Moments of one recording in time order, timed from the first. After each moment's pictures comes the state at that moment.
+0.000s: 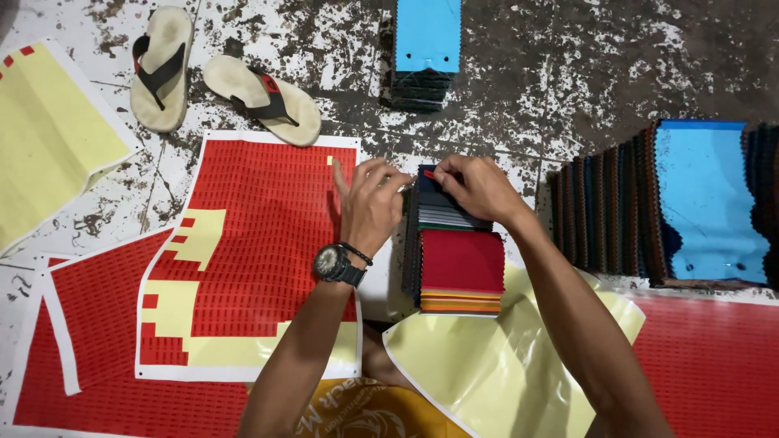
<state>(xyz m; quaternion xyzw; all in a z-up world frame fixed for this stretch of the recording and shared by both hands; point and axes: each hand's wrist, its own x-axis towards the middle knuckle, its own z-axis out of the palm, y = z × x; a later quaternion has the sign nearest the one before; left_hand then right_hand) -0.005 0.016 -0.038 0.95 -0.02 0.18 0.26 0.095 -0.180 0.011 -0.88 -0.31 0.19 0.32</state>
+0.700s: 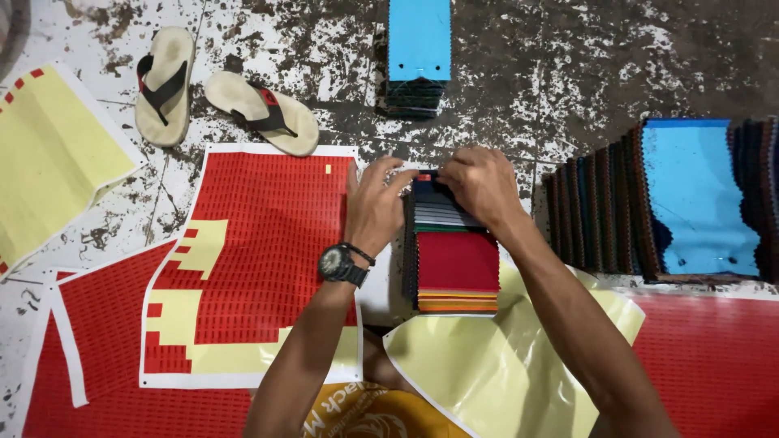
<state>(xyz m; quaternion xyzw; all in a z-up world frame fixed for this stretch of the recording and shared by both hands) 0.007 0.011 -0.043 0.95 -0.07 0.18 0.25 0.114 -0.201 -0.049 -0.88 -0.42 -0.17 0.14</state>
